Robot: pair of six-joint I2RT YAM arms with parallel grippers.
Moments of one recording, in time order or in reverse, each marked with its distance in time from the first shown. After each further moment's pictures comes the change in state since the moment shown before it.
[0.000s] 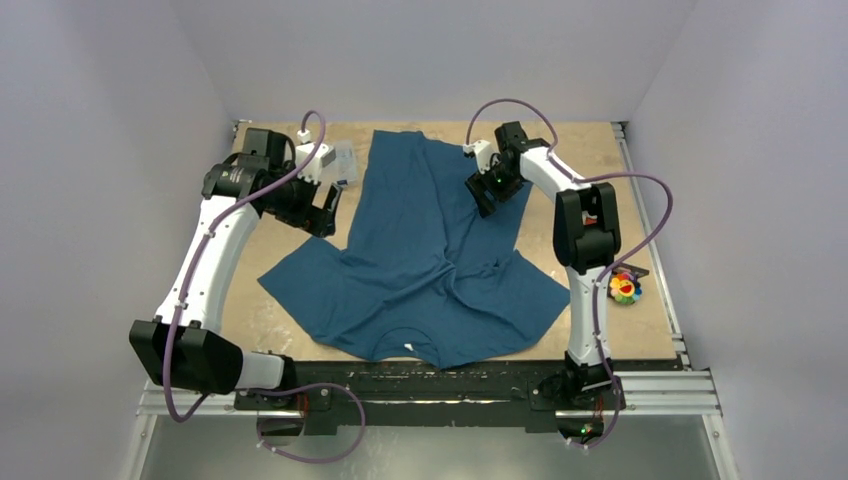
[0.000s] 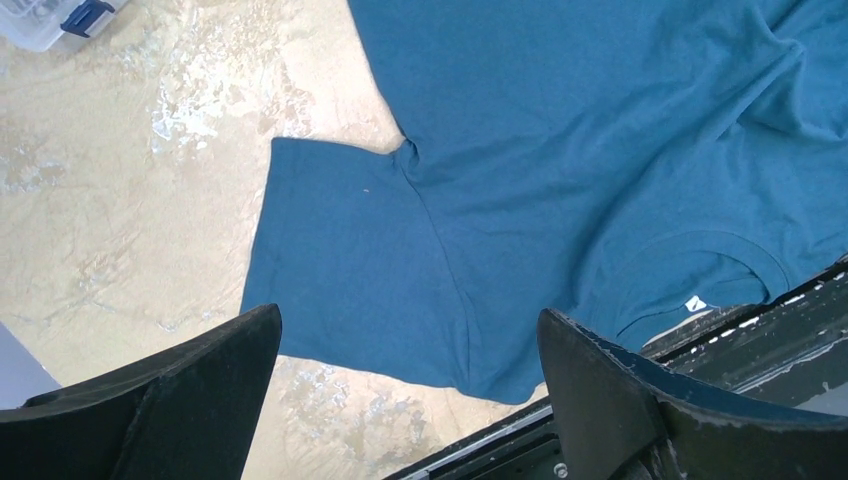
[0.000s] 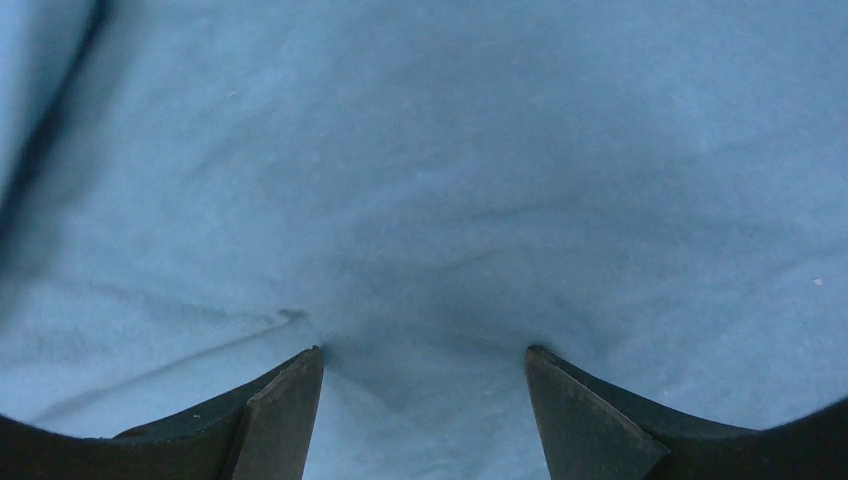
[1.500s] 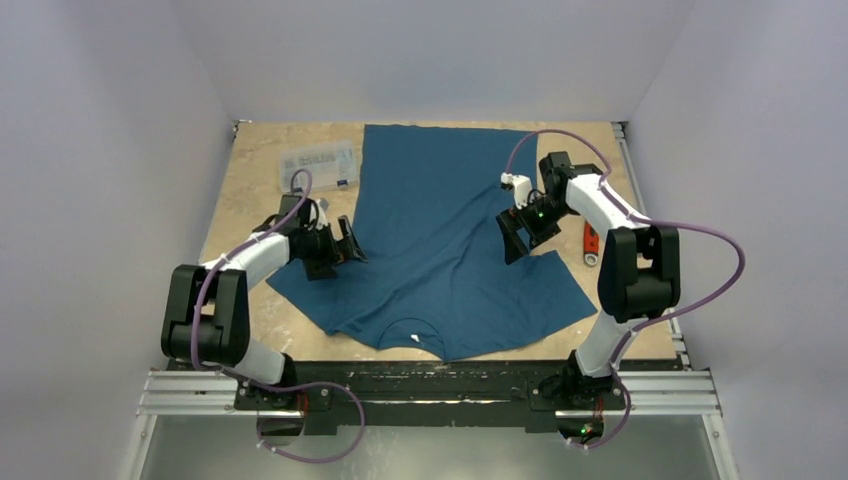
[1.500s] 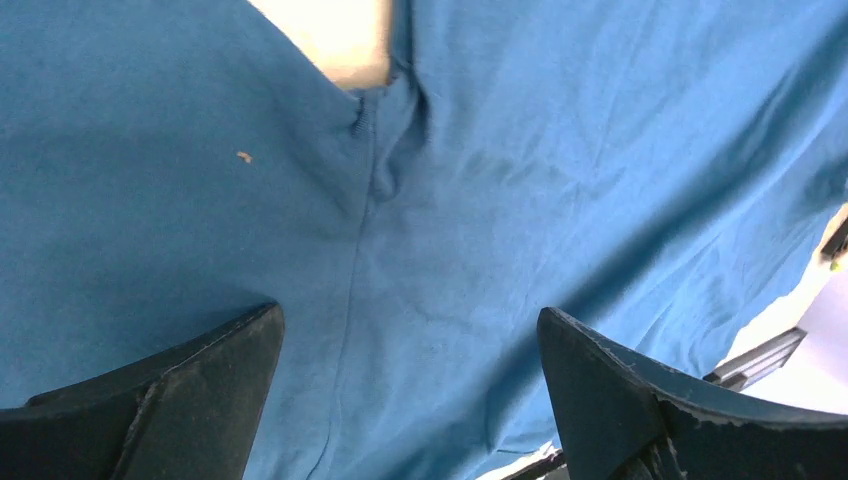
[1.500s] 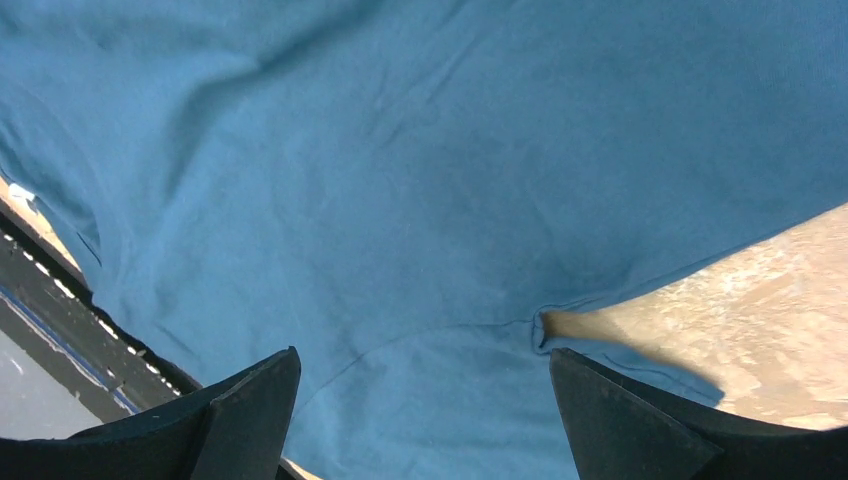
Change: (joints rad) left arm 0.023 0.123 -0.664 0.714 0.165 -0.725; right arm -0.121 -0.464 -0.452 -0.220 -0.202 -0.006
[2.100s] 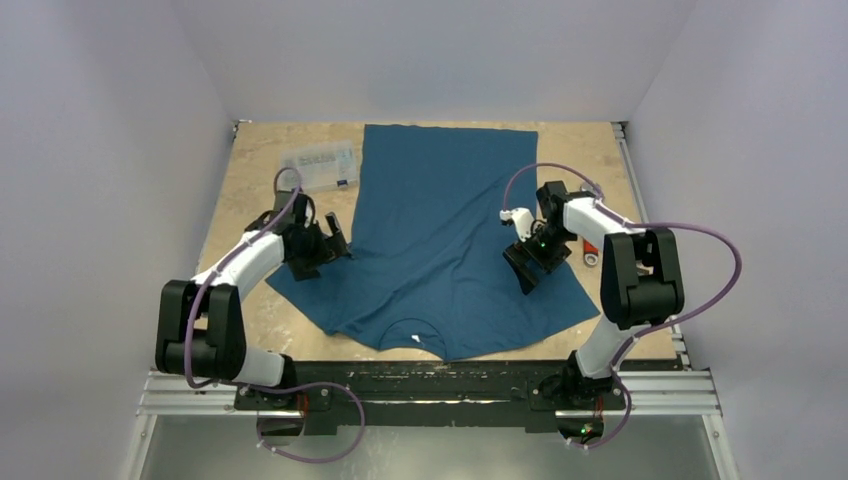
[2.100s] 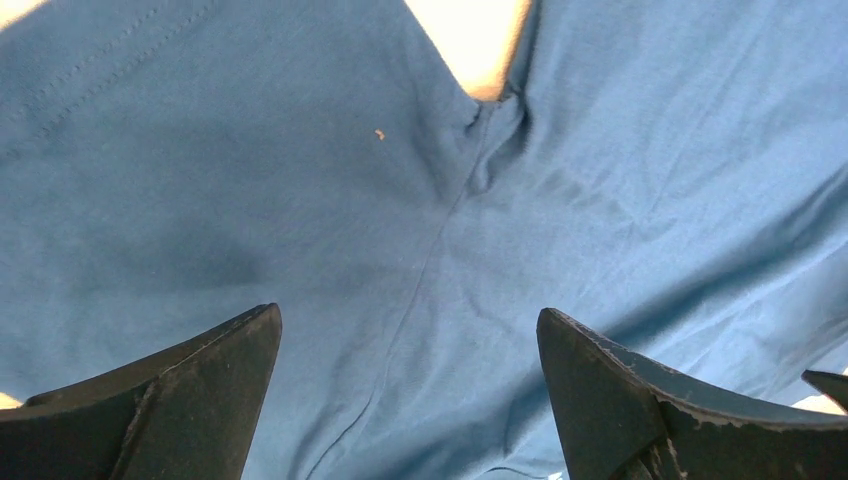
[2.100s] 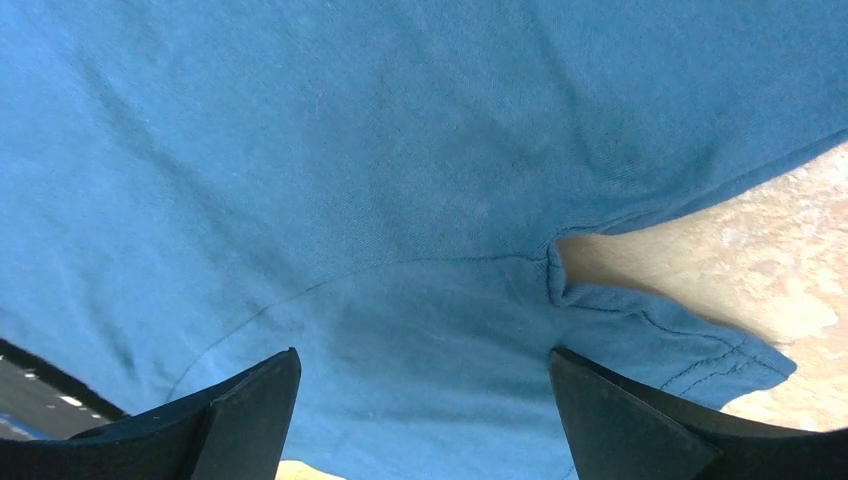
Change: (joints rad) left arm 0.005 -0.039 0.040 -0.124 -0.233 -0.113; right arm 0.002 -0.031 -0.252 0.088 0.214 -0.110
